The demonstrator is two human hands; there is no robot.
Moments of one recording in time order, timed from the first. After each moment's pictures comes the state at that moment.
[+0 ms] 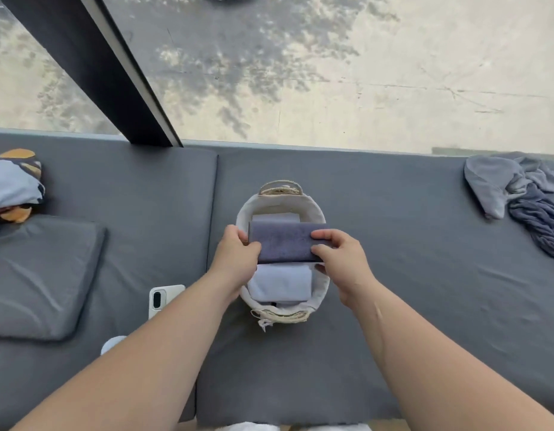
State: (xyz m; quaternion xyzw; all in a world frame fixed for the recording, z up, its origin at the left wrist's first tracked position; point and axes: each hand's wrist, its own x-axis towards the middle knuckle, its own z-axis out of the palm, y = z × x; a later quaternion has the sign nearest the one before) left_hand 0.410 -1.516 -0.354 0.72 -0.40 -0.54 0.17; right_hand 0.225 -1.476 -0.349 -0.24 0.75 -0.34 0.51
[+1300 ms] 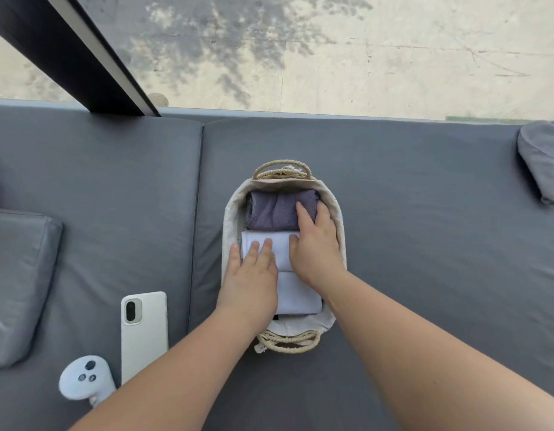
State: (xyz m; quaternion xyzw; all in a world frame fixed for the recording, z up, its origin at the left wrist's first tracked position) left_hand 0.387 -1.496 -0.456 0.45 -0.83 -0.13 -0.31; right_hand 0.245 -1.522 -0.481 -0.55 0.77 -0.06 0.33
